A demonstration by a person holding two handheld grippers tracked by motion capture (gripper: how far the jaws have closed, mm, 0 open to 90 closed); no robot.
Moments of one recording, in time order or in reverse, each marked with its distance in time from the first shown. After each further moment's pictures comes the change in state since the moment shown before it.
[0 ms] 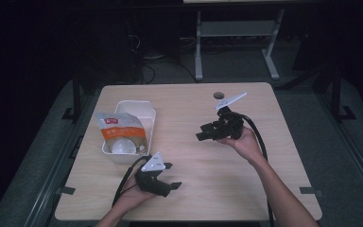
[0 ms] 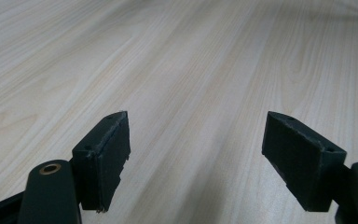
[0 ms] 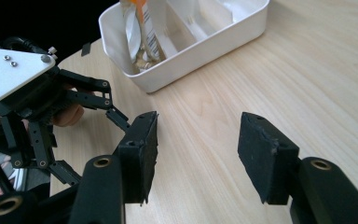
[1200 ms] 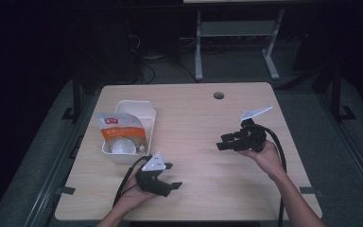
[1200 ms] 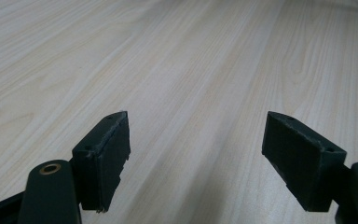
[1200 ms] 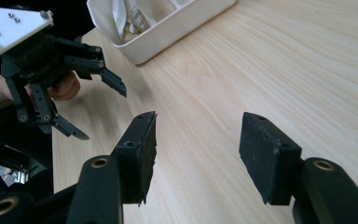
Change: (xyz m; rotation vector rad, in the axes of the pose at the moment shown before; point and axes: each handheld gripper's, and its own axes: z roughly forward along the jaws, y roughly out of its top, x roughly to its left) left arm 0.000 -0.001 0.002 -0.005 -0.002 -0.013; right arm -0.006 -0.060 -0.040 -0.035 -0.039 0.084
